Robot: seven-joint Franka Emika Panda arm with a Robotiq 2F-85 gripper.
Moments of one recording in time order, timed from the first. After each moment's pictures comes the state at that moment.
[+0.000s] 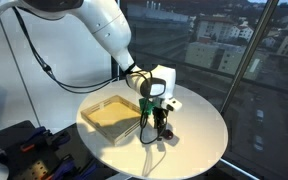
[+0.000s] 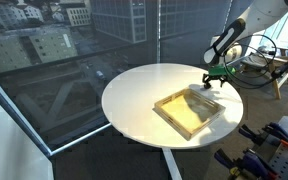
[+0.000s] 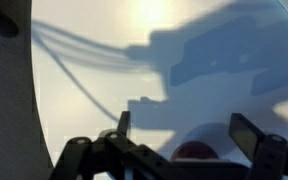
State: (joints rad) arm -0.17 0.76 -0.26 -1.82 0.07 2.47 0.43
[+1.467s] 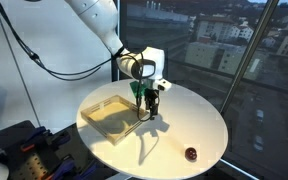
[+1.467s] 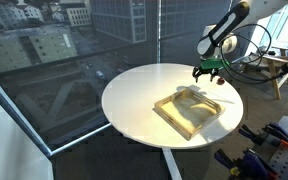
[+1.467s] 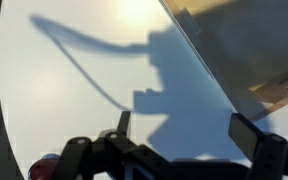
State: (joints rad) arm -0.09 0.61 -0.21 -1.89 0.07 2.46 0.37
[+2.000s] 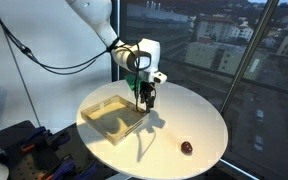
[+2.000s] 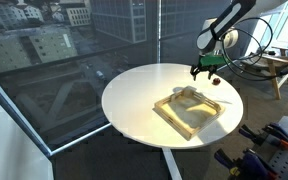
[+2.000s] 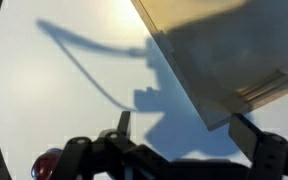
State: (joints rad) arm -0.08 0.52 -0.18 -1.94 0.07 2.43 0.32
